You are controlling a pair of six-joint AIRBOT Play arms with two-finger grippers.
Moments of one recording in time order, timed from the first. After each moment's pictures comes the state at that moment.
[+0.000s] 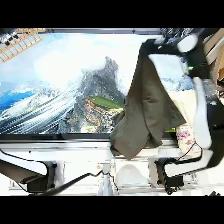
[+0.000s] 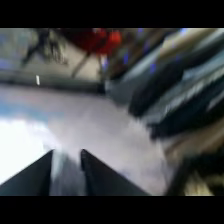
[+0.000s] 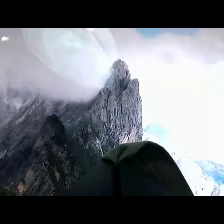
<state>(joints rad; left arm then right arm) 0.34 -1.78 1.95 0.34 -1.17 -0.90 0.08 -1.63 1.72 -1.03 0.86 1.20</state>
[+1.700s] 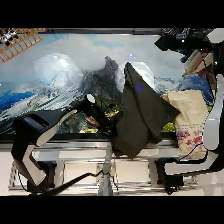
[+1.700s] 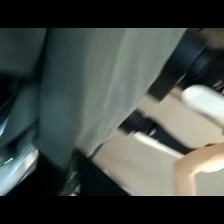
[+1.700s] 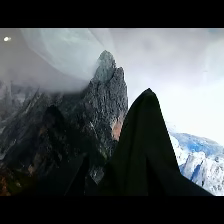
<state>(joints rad) -0.59 -1.89 1.21 0.47 -1.42 -1.29 -0.08 -1.54 1.83 -0.99 1.14 1.24</state>
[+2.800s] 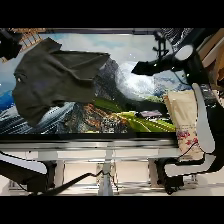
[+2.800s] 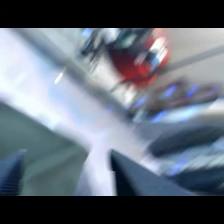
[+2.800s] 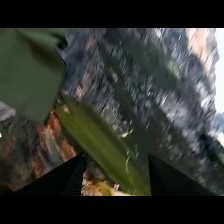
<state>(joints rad) 0.46 -1.76 1.76 0.49 -1.01 -1.24 0.07 -1.54 1.50 -0.89 1.18 1.26</state>
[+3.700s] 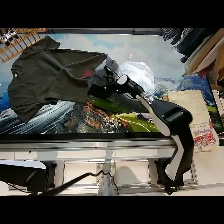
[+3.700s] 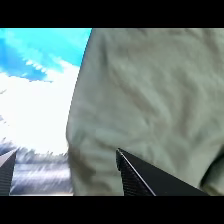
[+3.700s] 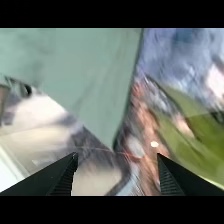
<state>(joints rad) 0.85 -1.74 1.59 1.22 -1.28 -1.34 0.49 -1.98 1.59 -0.52 0.87 1.38</state>
